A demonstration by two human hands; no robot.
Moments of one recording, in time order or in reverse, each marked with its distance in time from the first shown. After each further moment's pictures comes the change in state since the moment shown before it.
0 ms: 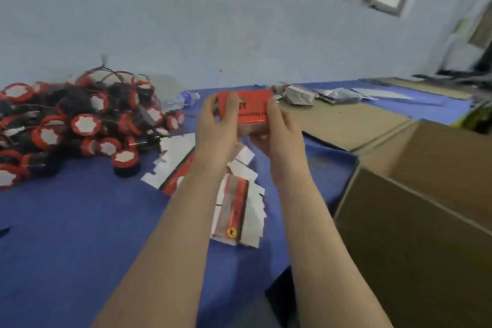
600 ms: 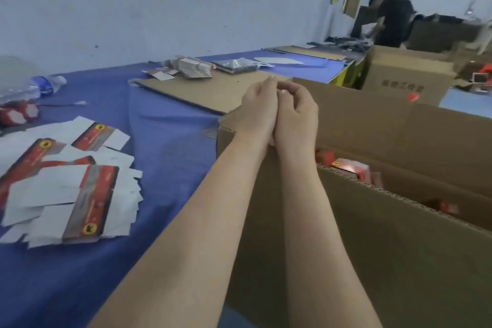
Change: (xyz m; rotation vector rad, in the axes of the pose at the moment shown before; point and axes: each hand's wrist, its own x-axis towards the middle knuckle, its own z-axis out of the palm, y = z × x) left_hand -0.132 0.014 0.226 -0.081 -0.548 -0.312; right_hand -0.044 -0.080 -0.198 -0.485 0.567 -0.344
